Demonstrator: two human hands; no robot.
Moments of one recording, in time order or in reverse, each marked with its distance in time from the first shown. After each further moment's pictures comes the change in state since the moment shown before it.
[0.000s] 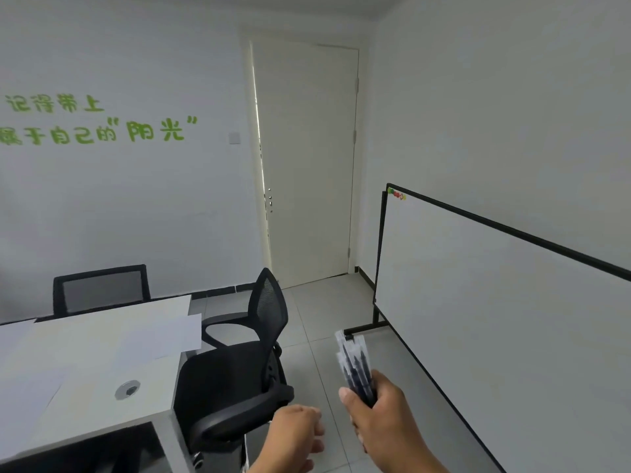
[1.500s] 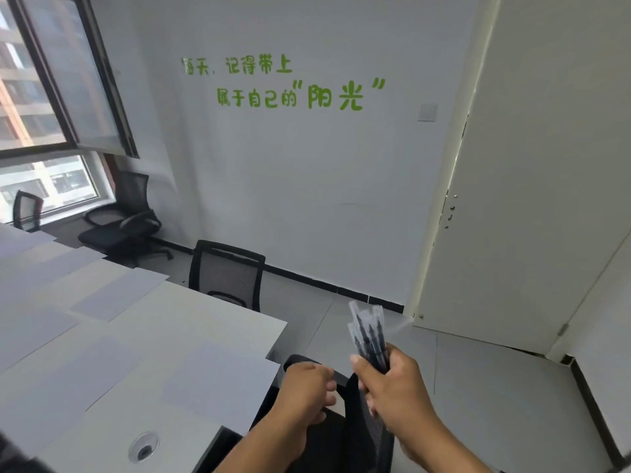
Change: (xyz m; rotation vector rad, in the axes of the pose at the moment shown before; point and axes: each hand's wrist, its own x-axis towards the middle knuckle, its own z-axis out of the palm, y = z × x) left_hand 0.438 0.309 -0.148 -0.466 0.564 -0.012; right_hand 0.618 -0.088 0.228 0.057 -0.621 -0.092
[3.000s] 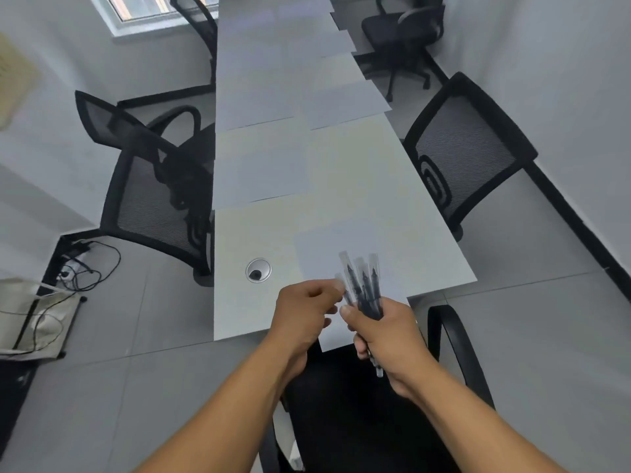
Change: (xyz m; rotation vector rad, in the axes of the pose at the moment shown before) left_hand 0.219 -0.073 -0.110 -0.511 0.845 -0.157; right_hand 0.259 0.136 0.247 -0.101 -1.122 0.295
